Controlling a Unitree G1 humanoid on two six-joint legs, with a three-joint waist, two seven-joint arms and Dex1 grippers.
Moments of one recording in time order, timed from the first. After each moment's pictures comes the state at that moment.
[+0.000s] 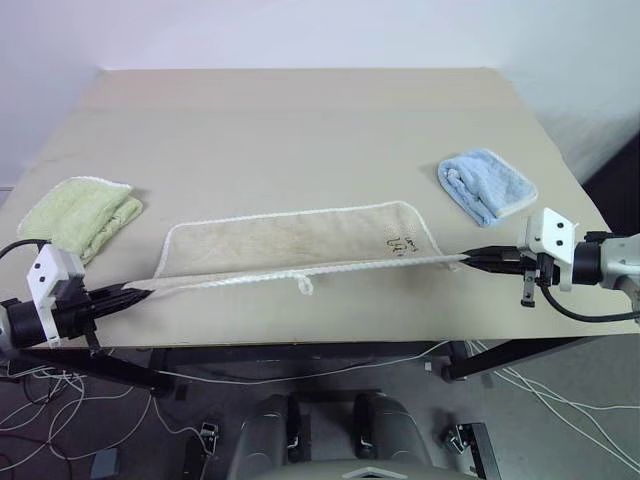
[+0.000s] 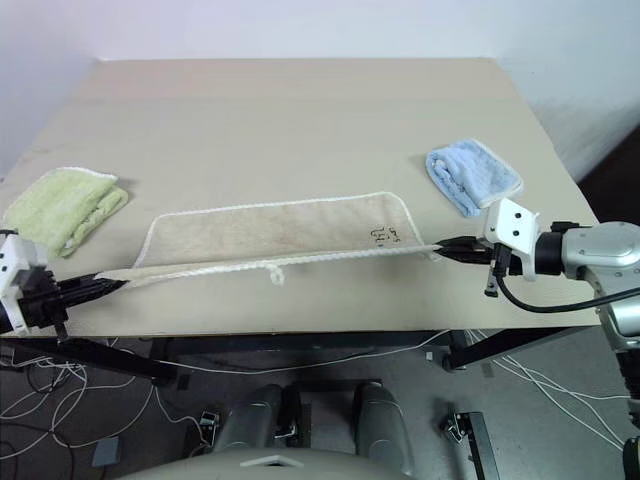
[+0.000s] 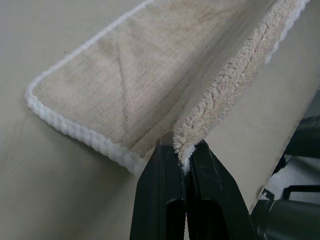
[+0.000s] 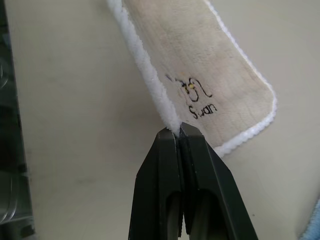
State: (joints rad) left arm 0.12 0.98 0.43 0.05 -0.57 0.23 -1.19; right arm -0.30 -1.04 -0.07 0.04 0.34 0.09 1.20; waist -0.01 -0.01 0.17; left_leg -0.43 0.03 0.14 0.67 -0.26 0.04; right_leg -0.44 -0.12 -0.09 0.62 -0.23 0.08
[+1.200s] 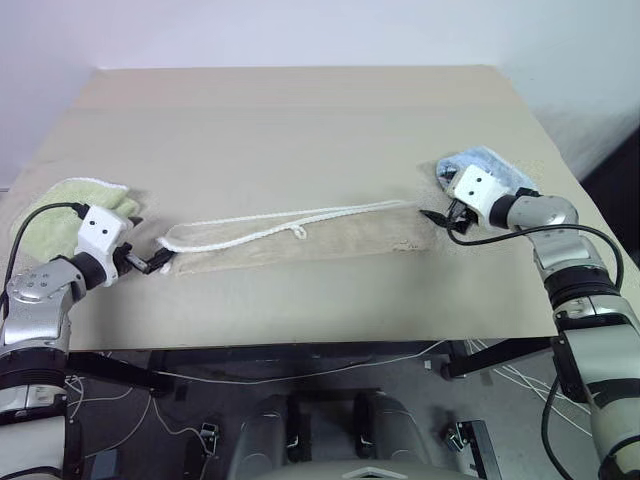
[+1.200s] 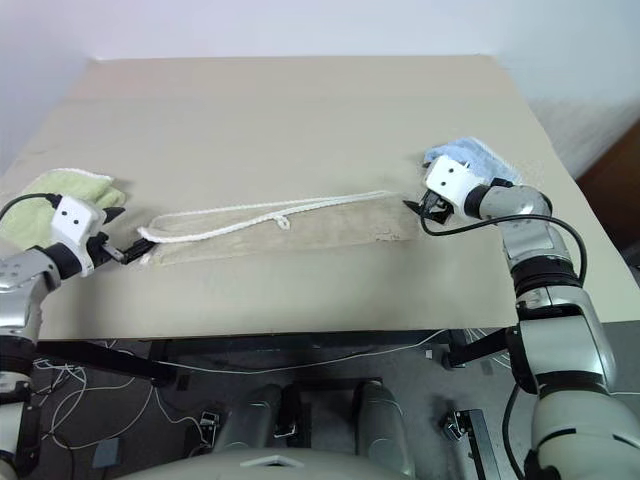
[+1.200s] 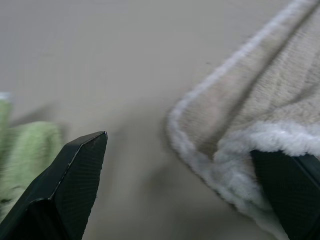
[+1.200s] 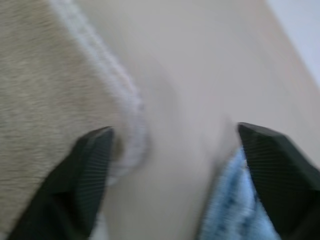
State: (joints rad) left arm -0.41 0.80 0.21 0.61 -0.18 -0.07 -0.76; right arm -0.84 -0.69 0.10 0.87 -0.11 -0.34 0.77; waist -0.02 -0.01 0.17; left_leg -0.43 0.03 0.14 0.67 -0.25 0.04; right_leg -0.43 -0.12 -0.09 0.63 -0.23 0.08
